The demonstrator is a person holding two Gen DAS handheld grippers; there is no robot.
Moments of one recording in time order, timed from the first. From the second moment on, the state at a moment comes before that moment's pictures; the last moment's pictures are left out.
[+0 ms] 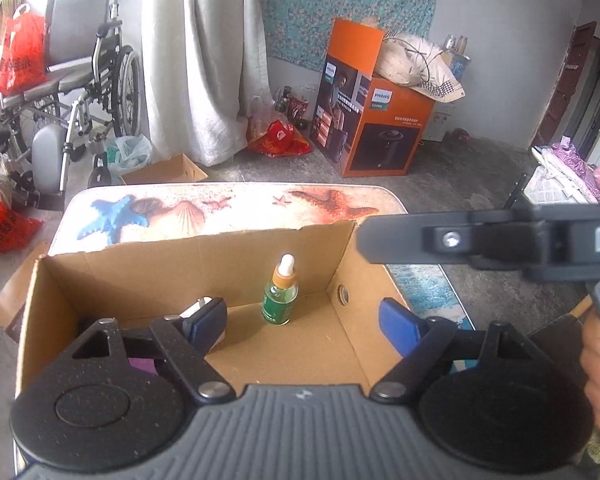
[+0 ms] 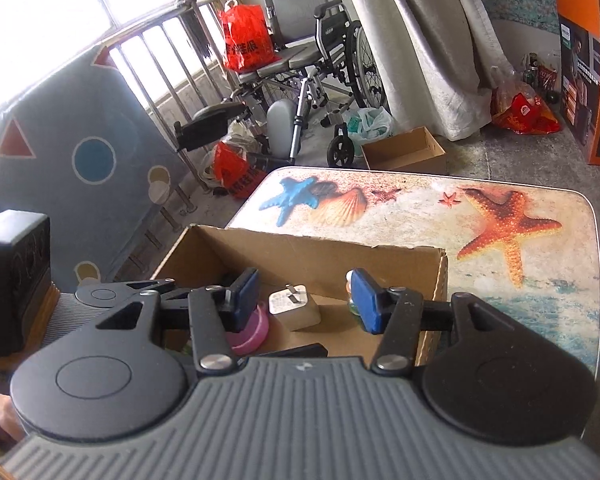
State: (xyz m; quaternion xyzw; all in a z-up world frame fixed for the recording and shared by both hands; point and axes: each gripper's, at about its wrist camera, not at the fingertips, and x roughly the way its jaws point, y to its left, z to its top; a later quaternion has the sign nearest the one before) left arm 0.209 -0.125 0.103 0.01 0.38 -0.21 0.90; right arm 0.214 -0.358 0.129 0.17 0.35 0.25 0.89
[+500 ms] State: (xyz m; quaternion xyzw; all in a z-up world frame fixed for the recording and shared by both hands) left arm 0.028 -0.042 0.087 0.04 0.34 -0.20 0.92; right arm -0.025 -0.372 0.122 0.28 0.25 0.28 0.88
